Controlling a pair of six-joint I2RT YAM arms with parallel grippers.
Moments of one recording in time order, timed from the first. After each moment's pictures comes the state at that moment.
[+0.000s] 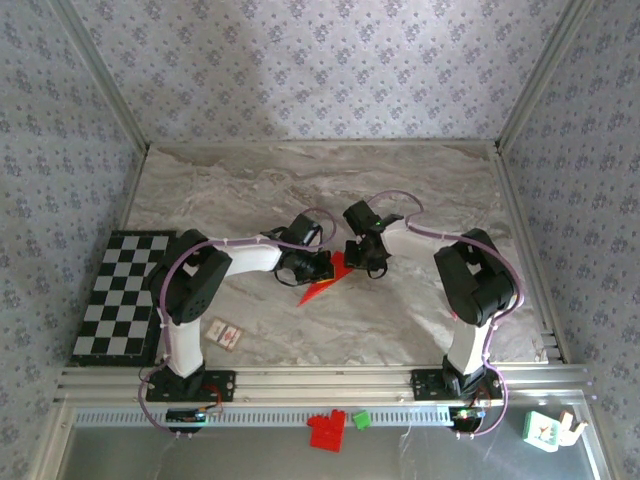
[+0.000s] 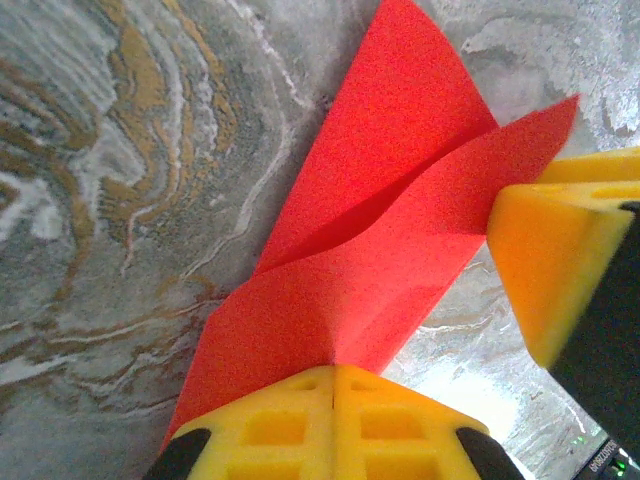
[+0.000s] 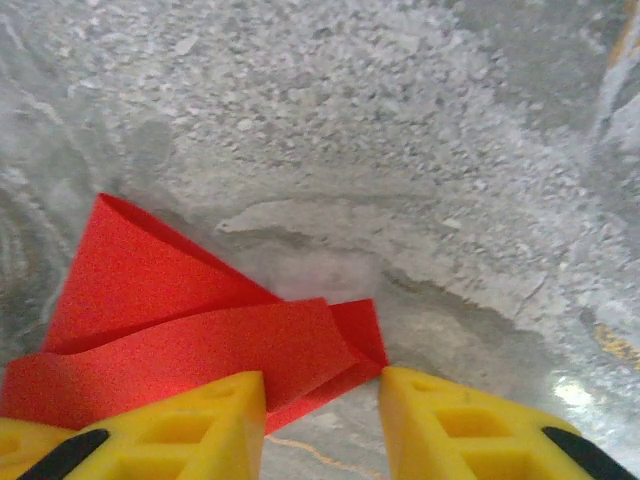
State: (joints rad) left arm -0.74 1.90 1.06 -0.22 0.42 -0.83; right arm 0.58 1.82 1.12 -0.57 -0.04 0.61
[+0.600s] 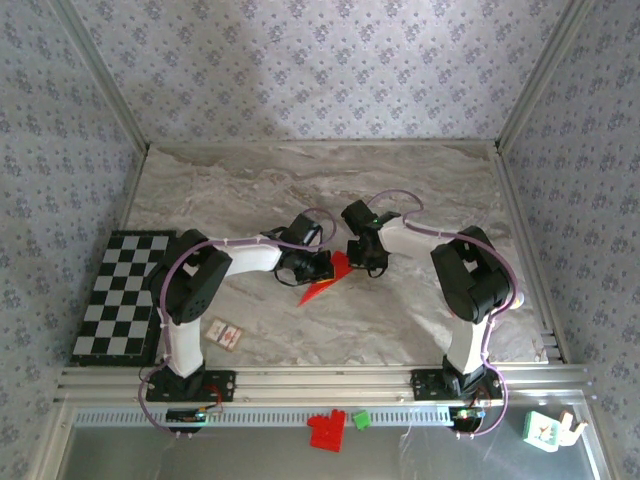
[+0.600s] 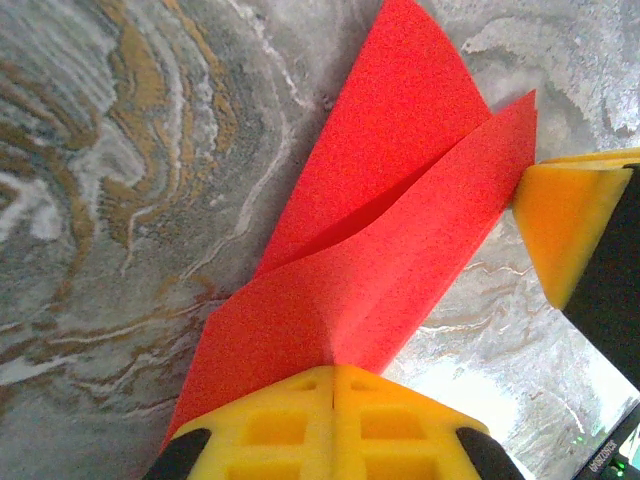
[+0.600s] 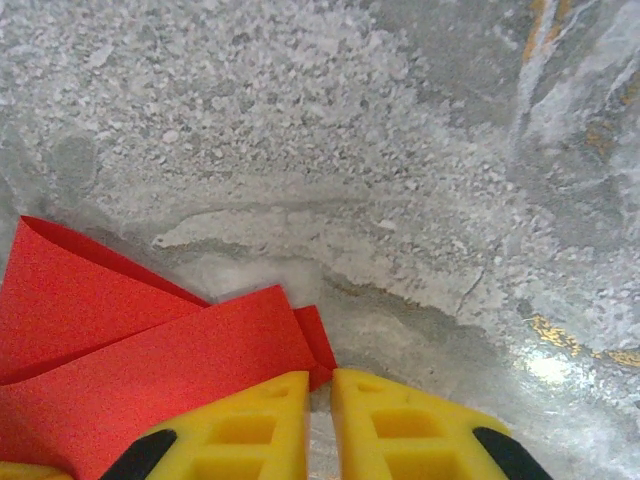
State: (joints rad) left arm -0.74 1.90 1.06 -0.22 0.42 -0.83; right arm 0.58 1.85 1.15 -0.64 0.02 0.65
